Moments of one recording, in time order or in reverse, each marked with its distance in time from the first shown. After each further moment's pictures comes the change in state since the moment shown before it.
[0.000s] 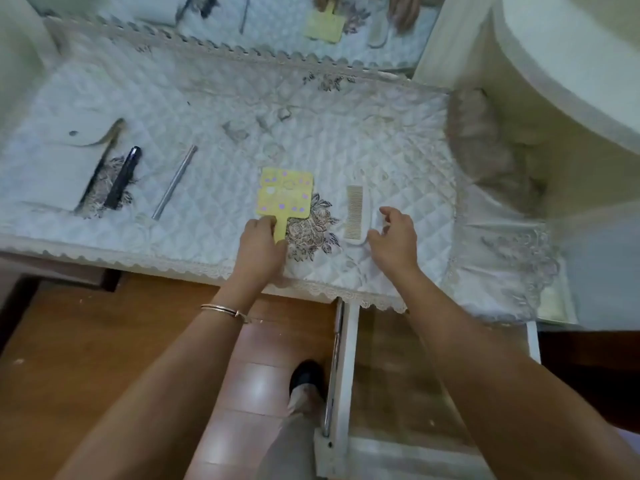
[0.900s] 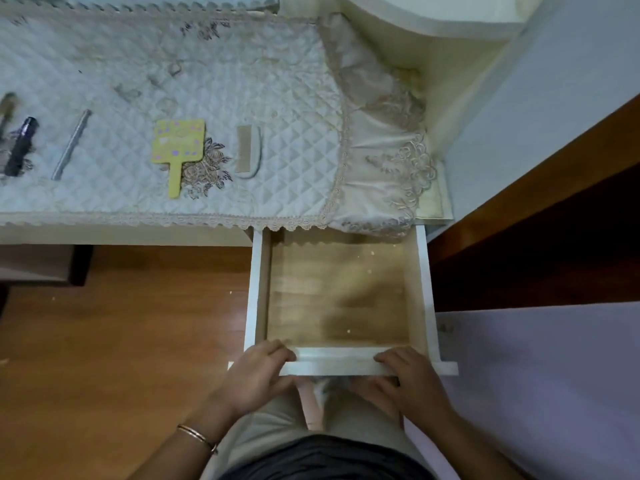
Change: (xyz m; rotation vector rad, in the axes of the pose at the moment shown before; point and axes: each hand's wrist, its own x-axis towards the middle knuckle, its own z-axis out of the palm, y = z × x) left_hand -0.255 -0.021 0.144 0.353 -0.464 0.566; right_hand -0.253 0.273 -0.111 -0.424 -0.258 -0.236
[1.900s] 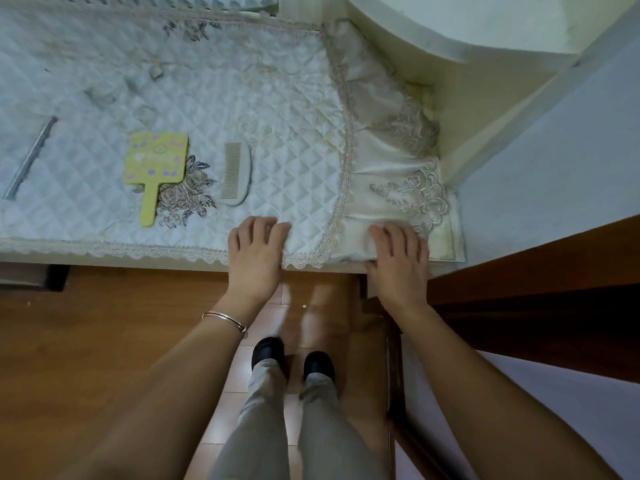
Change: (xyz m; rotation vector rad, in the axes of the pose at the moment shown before) left_hand 0.181 -0.028 -0.084 0.271 0.683 -0.180; right_hand 0.213 -0.002 -0.064 -0.382 0.479 -0.014
